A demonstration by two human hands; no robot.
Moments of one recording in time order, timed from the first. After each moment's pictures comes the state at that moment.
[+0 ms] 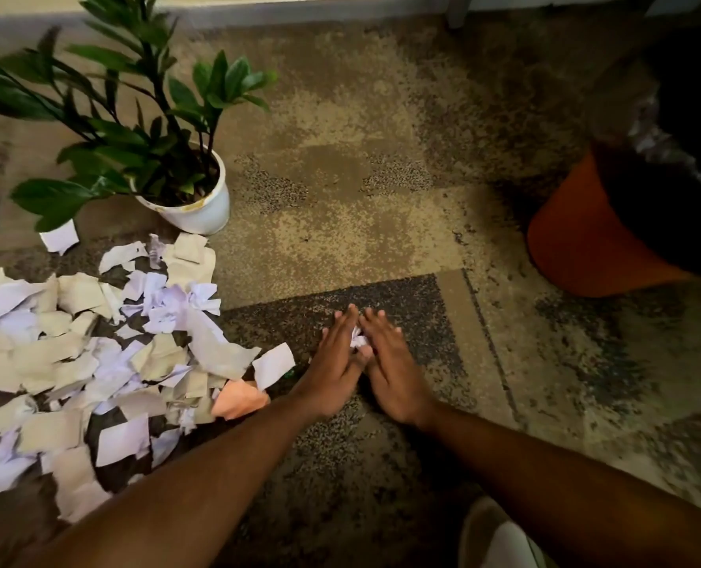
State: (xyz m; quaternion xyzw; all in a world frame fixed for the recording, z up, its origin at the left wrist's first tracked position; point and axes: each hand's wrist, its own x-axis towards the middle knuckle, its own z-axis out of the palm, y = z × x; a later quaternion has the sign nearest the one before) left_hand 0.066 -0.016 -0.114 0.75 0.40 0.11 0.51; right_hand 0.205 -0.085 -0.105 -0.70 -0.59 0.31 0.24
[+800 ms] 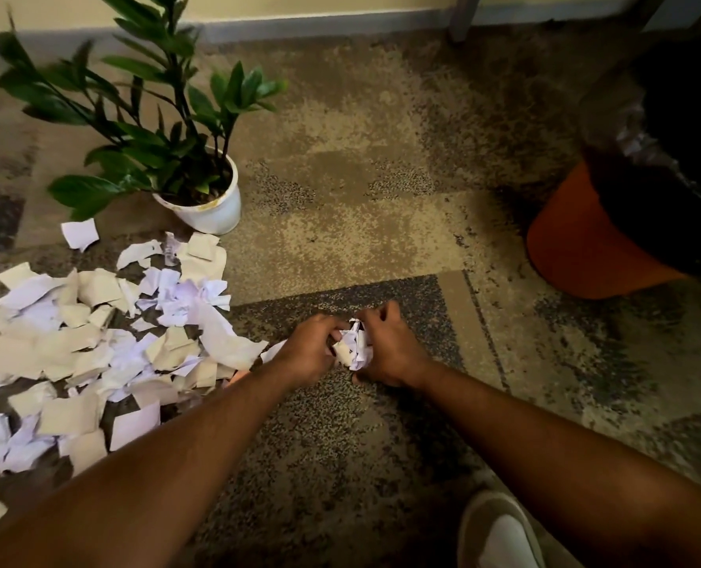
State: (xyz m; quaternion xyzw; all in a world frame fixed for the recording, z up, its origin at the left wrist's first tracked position) left_hand 0.044 0.022 -0.088 0.77 0.45 0.03 0.45; right_hand 0.209 -0.045 -0.069 -0.73 -0.61 0.32 0.05
